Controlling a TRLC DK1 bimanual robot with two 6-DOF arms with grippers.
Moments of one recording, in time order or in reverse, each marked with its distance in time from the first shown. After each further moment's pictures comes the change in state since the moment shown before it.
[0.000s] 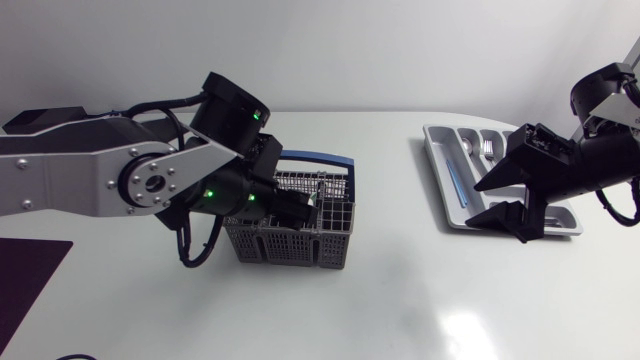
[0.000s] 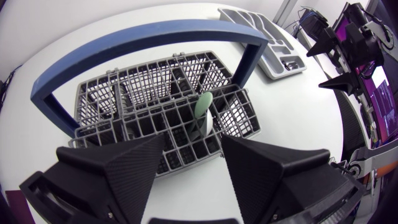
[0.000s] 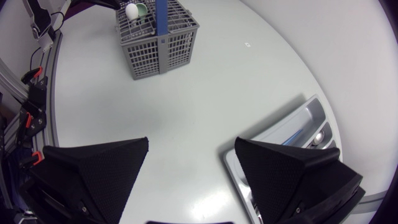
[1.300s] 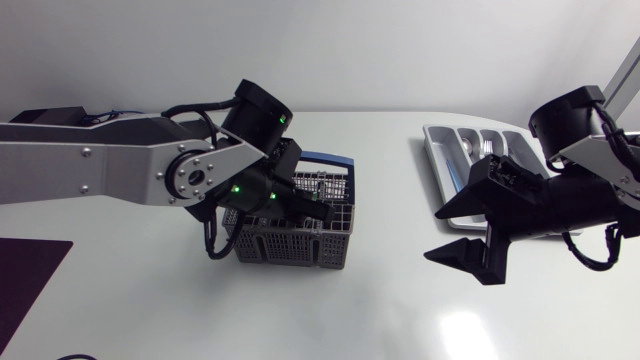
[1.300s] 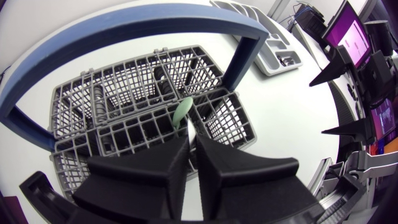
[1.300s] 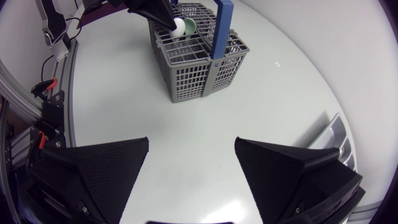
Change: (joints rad) left arm -0.008 0.116 0.066 0.020 0.053 -0.006; right arm 0.273 -0.203 -0.216 0.133 0.012 0.277
